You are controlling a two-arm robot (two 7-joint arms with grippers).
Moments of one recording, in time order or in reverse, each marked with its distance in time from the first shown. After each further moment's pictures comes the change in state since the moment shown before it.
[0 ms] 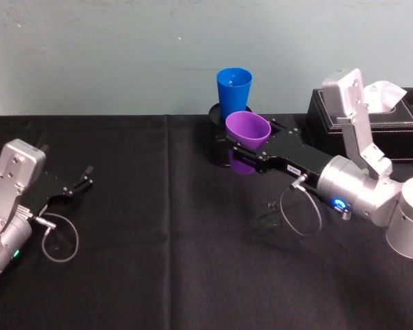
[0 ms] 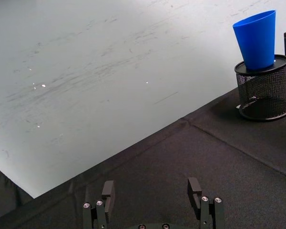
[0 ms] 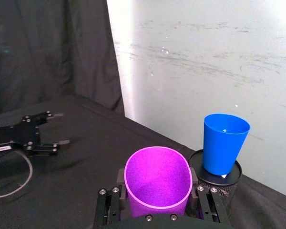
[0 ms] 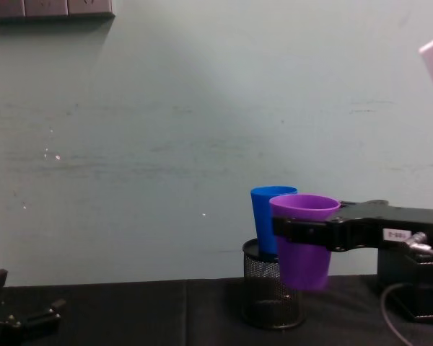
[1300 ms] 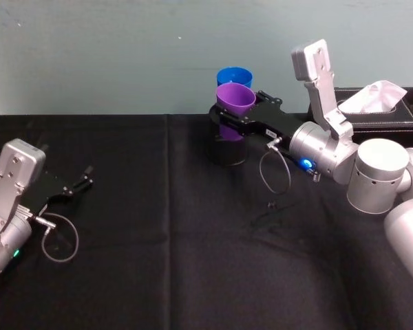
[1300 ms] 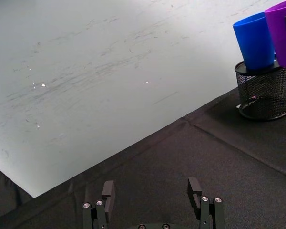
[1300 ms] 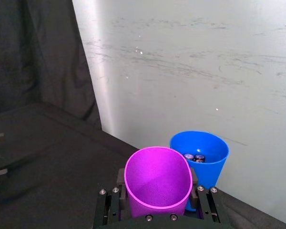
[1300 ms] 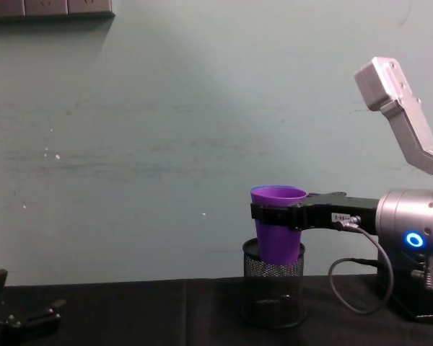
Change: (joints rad) left arm 0.000 0.000 0.000 0.000 0.000 0.000 0.000; right arm 0.244 -0.193 -0.012 0.402 -0.085 -0.078 0.005
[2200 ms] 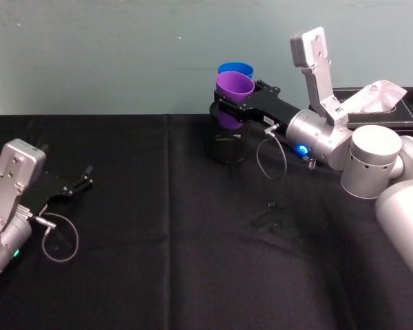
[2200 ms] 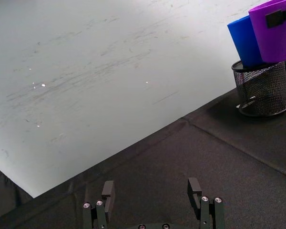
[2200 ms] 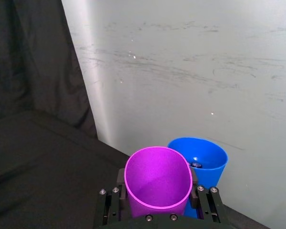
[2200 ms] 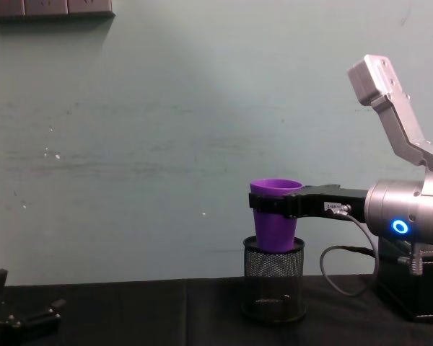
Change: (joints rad) left arm 0.000 0.000 0.000 0.000 0.000 0.000 0.000; right arm 0.084 -0.051 0.018 0.137 -0.008 -0.032 0.024
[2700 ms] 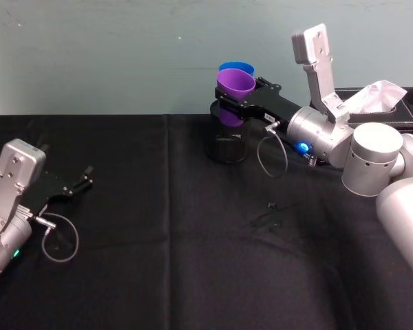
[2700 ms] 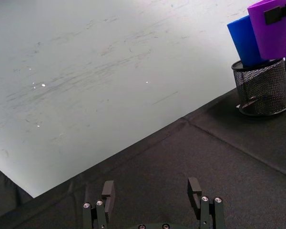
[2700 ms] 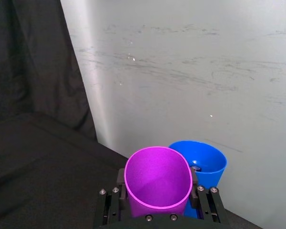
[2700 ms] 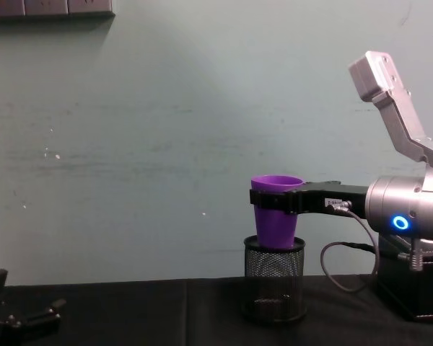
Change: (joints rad) left arm 0.000 0.000 0.000 0.000 0.000 0.000 0.000; right arm 0.007 -0.002 0.006 0.006 0.000 -0.002 0.005
